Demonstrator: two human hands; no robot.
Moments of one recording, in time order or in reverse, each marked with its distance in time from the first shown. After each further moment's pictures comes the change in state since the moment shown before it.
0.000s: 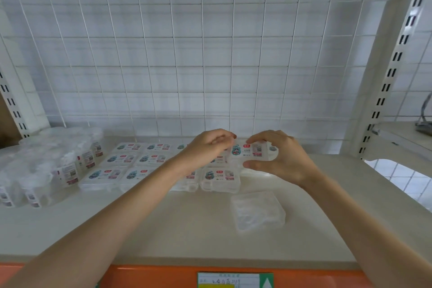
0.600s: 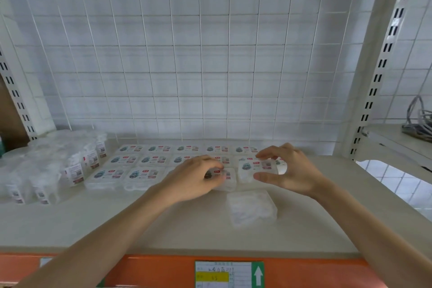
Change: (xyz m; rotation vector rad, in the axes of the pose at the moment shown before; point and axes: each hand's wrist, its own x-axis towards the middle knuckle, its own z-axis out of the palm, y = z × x) left_hand -0.043 -0.026 0.009 0.617 -0.033 0.100; right_hand -0.029 0.016 -0.015 -0.081 -0.067 0.033
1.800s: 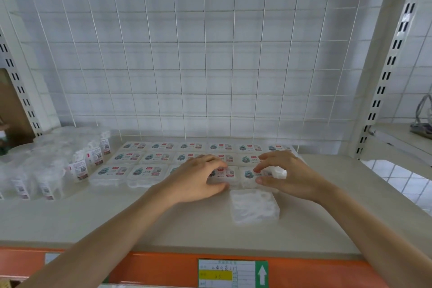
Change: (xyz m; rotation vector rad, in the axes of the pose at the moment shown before) left_hand -0.003 -0.007 0.004 0.078 -0.024 0.070; right_hand -0.005 0.003 0.010 0.050 -0.174 0.005
